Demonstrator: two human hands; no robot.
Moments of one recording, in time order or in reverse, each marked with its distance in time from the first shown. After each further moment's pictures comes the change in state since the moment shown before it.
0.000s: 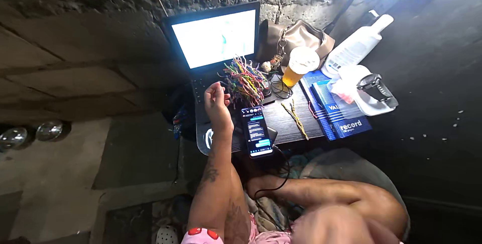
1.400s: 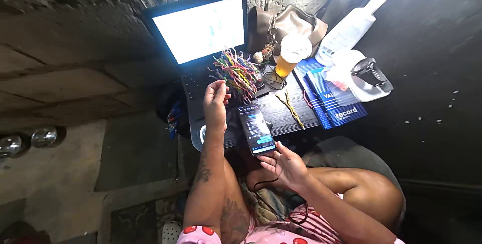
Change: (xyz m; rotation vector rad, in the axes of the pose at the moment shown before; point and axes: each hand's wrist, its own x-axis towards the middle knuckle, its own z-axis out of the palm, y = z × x) left_hand -0.008 0.002 -0.008 0.230 -0.295 -0.114; right_hand 0.011 0.094 0.023 1.192 0.871 0.653
